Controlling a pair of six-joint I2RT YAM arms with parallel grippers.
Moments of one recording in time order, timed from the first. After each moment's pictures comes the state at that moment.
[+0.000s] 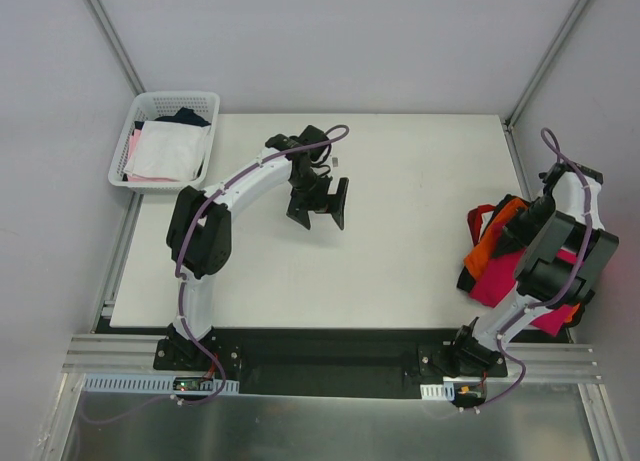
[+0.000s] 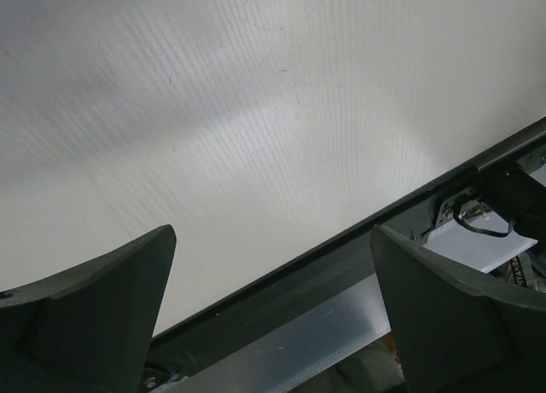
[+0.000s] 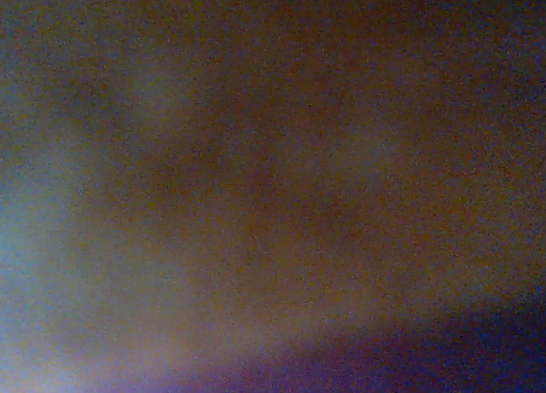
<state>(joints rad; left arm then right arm) -0.59 2.02 1.76 -1.06 0.42 -0.41 -0.50 1.76 1.39 -1.39 -0.16 0.26</state>
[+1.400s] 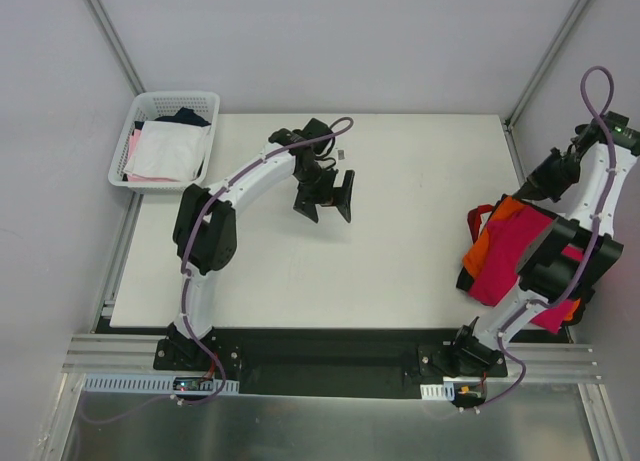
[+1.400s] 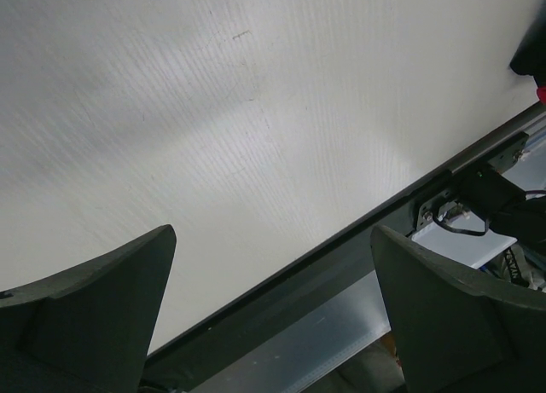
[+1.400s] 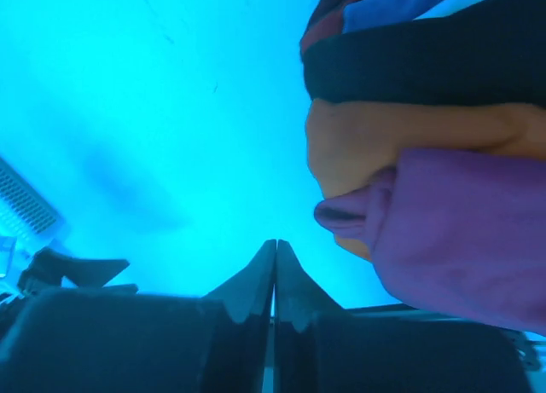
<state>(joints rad) -0.59 2.07 1.86 -1.06 0.46 -0.41 -0.52 1.83 1.86 -1.39 -0.37 0.30</state>
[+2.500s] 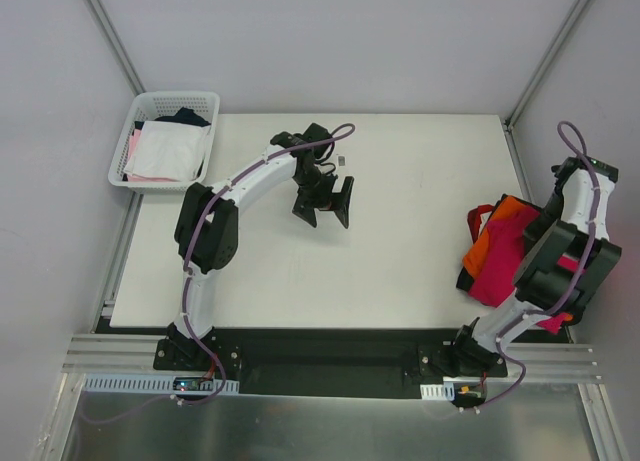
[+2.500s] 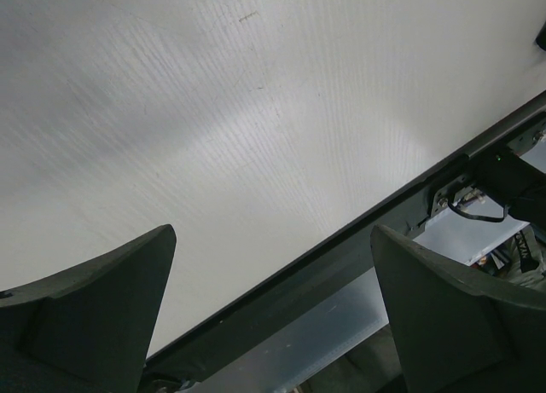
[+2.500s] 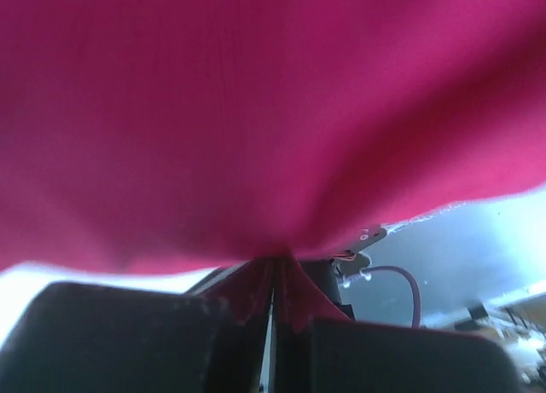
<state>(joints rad) -0.59 2.09 1.84 -1.06 0.49 -0.36 -0.53 1.67 1.47 -1.43 0.21 0.34</state>
